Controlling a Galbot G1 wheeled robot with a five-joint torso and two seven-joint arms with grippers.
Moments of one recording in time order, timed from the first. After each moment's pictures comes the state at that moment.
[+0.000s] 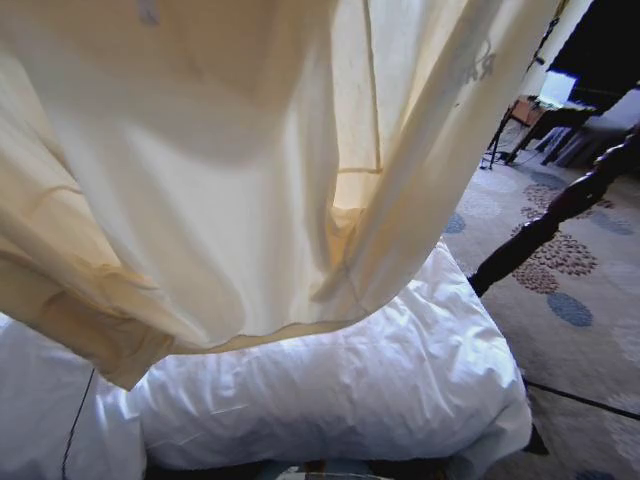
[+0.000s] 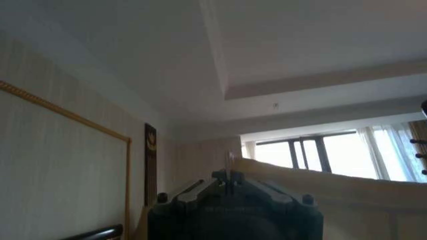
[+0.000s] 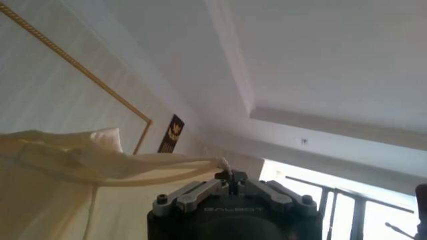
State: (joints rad) left arm 1.85 -0.52 -2.52 -2.35 -1.75 0.50 -0.34; right arm 0.45 0.22 0.10 2.42 1.64 -0.46 0.50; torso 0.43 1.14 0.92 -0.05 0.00
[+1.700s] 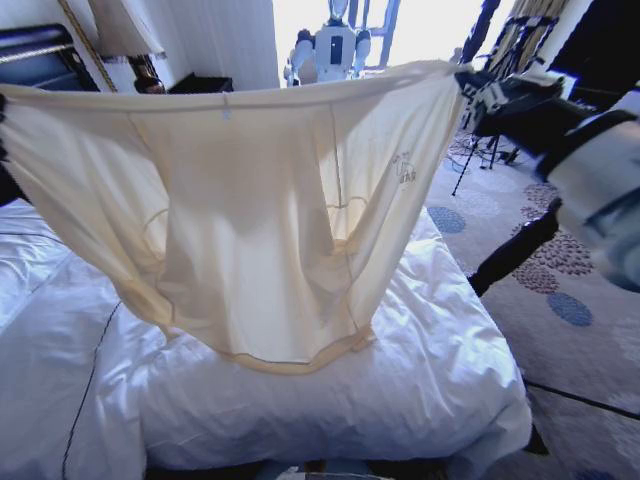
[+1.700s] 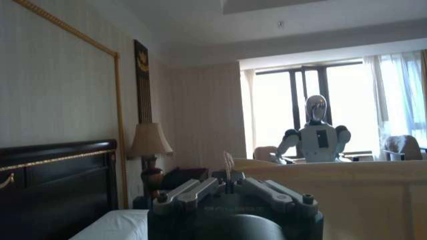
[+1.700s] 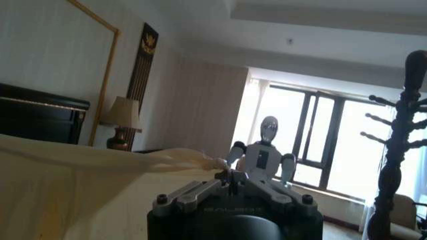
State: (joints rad) left arm 1.26 -0.52 -1.33 -2.21 -1.18 0.45 -0.34; right arm -0.03 0.48 0.00 2.23 1.24 -0.49 0.49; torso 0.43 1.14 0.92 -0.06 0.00
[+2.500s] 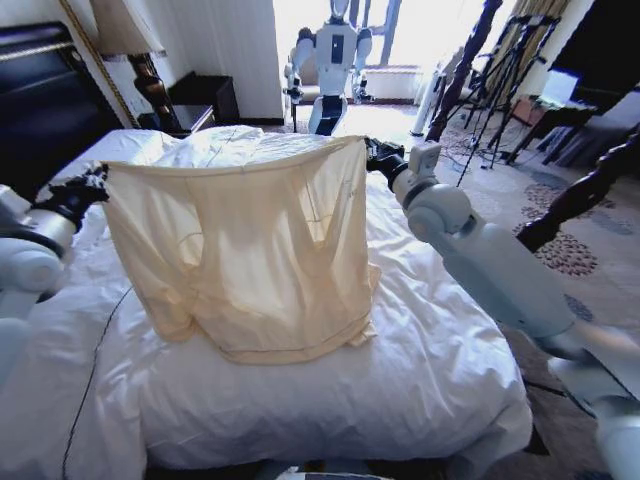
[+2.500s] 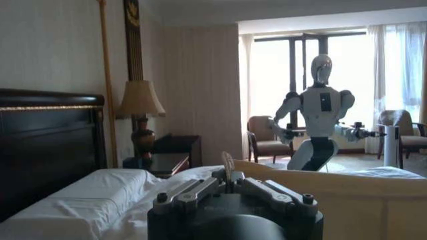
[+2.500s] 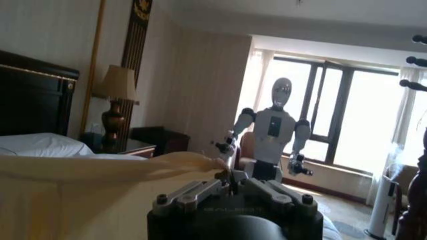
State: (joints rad) left arm 0.93 -0.51 -0.80 -1.79 -1.03 0.26 -0.17; right arm 0.01 0.95 -0.26 1.69 0.81 -0.38 0.36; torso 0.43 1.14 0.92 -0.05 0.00
